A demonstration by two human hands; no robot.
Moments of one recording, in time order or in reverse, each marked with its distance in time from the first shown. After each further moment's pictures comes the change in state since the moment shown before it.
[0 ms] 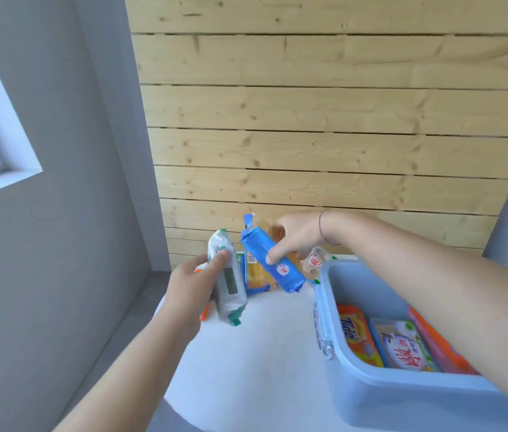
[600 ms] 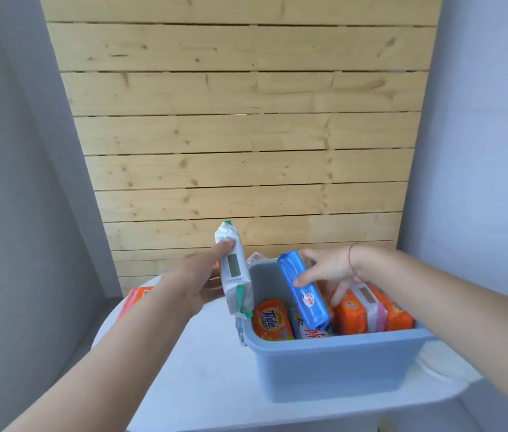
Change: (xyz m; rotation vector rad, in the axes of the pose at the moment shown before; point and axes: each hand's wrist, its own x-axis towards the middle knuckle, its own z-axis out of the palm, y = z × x) left_hand -0.068 0.061 0.098 -0.050 -0.304 -0.148; right_hand -0.124 0.128 0.011 0.448 -0.026 0.309
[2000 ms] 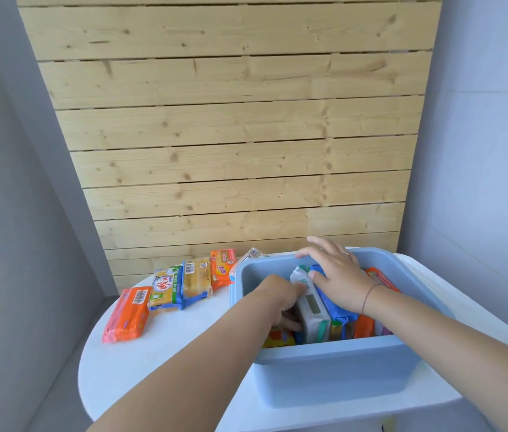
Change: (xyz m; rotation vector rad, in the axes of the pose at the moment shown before) left_hand 0.059 -0.061 0.107 0.382 -0.197 -0.248; right_hand 0.023 0.050 0.023 -0.347 0.640 -0.397
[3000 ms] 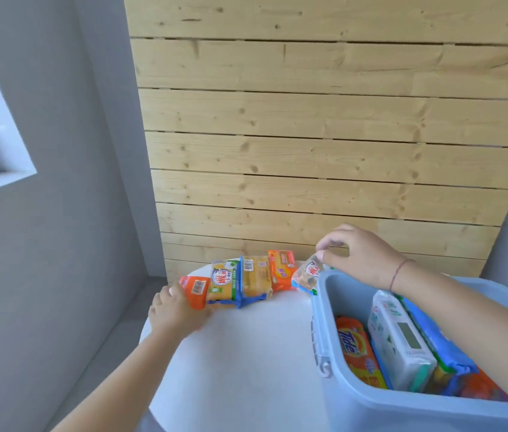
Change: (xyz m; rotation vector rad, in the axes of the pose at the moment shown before) left_hand 0.047 -0.132 -0.240 0.550 0.793 -0.040; right_hand 0.078 -0.082 0.011 0.072 -0.035 -0.150
